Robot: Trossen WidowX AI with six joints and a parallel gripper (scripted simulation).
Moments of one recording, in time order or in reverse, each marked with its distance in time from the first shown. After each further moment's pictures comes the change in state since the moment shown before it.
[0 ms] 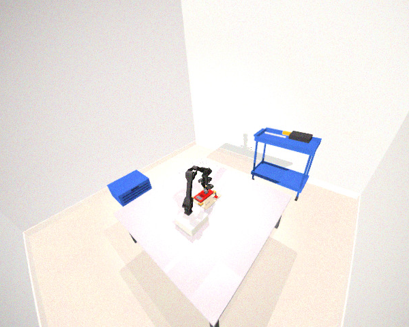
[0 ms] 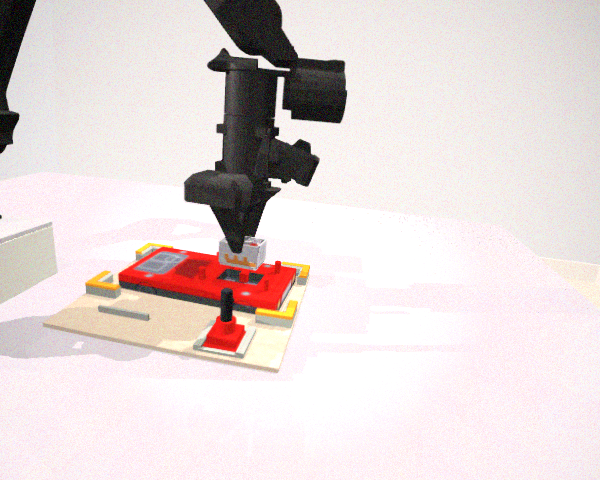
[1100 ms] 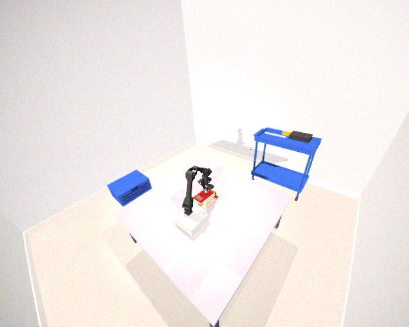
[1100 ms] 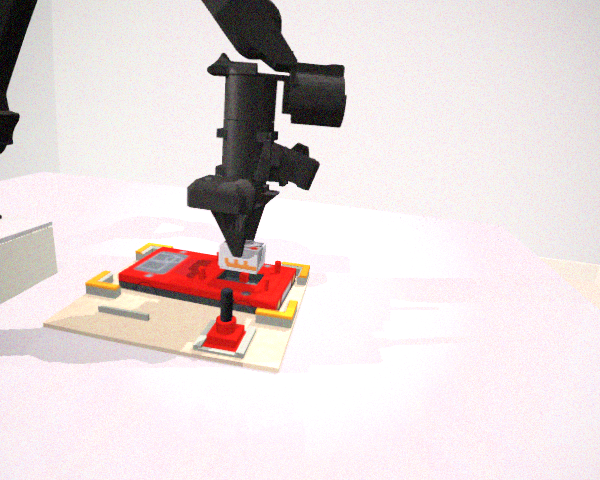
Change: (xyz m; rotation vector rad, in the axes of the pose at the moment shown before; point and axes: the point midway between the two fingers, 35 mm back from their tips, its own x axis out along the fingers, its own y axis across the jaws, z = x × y) arm 0.005 0.000 0.000 -0.048 0.000 0.000
